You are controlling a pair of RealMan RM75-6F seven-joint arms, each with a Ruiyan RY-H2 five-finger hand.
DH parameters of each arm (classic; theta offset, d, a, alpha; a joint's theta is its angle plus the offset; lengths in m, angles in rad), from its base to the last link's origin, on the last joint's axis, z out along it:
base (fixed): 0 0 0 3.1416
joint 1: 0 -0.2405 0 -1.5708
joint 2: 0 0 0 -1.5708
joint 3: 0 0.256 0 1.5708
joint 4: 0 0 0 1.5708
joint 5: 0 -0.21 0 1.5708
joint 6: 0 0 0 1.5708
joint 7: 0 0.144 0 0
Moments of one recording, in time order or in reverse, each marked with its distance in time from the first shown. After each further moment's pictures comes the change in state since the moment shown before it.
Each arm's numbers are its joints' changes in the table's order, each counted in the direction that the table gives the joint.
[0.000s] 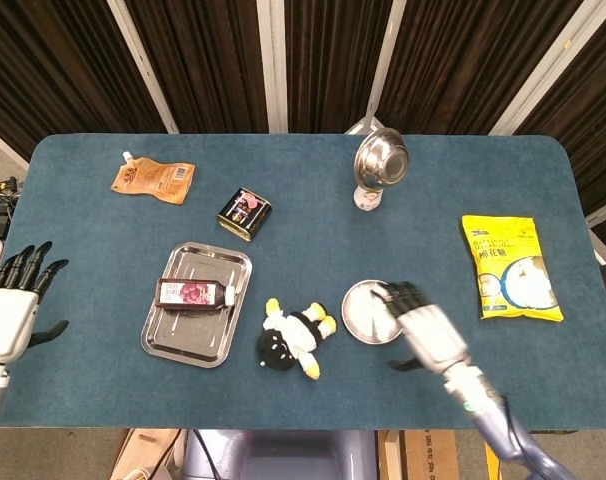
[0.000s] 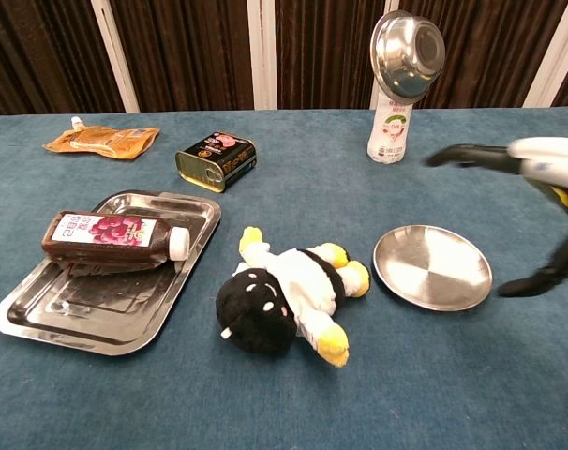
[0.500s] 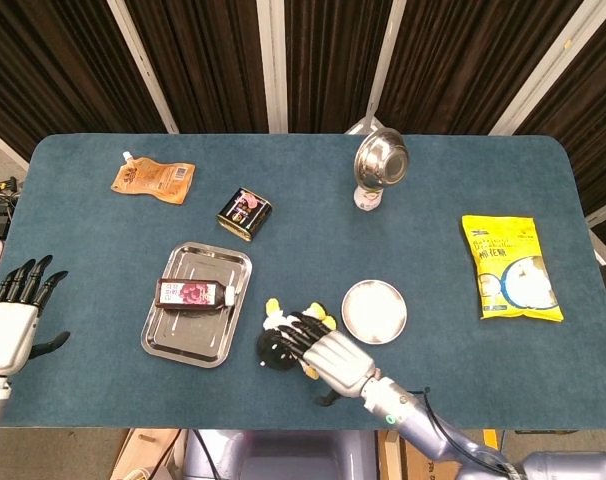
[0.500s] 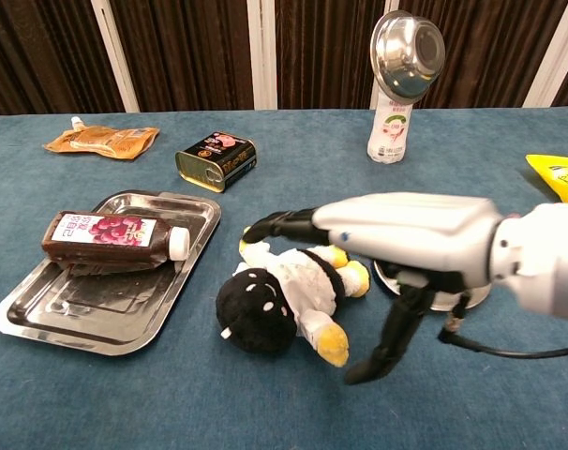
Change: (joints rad) left arm -0.054 0.067 -0.011 -0.097 -0.047 0.023 -0.049; right arm -0.223 0.205 0.015 0.074 -0.222 -0.176 -0.252
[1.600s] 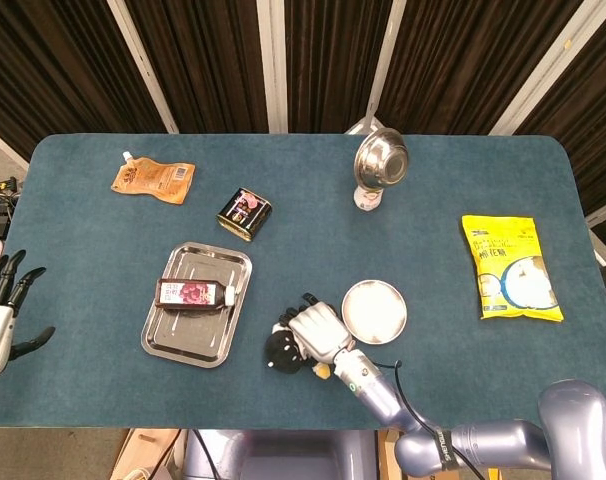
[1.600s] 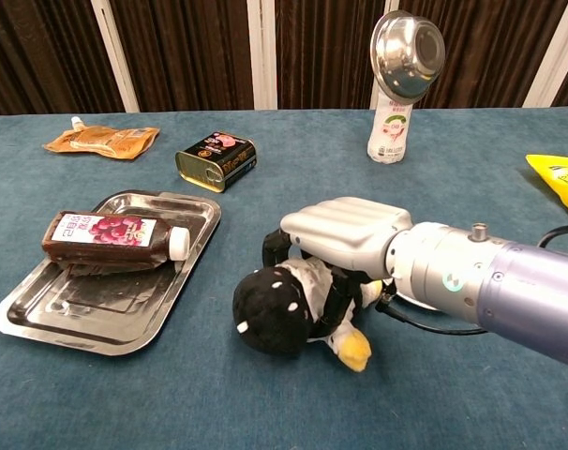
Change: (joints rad) left arm -0.056 -0.004 -0.061 -0.012 -0.029 0.060 -0.044; right arm -0.159 0.269 -0.003 -0.320 -0.235 0.171 -0.202
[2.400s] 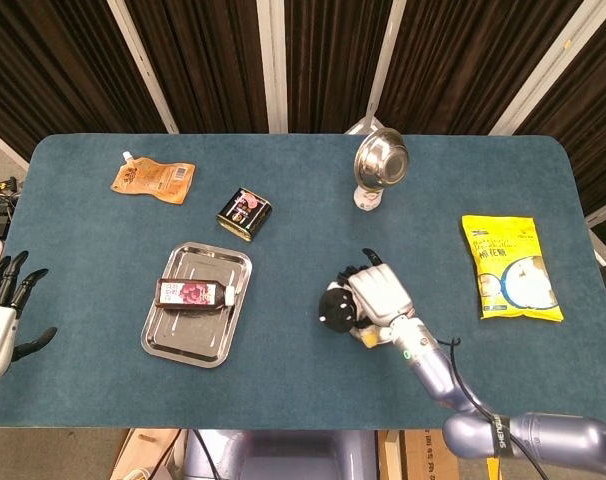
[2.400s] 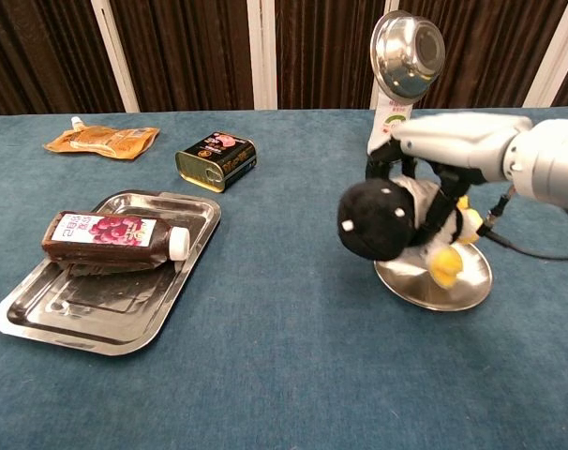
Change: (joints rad) left arm -0.012 0.016 -0.011 -0.003 -0.020 0.003 0.027; right arm 0.047 -0.303 0.031 0.100 -0.063 0.000 0.089
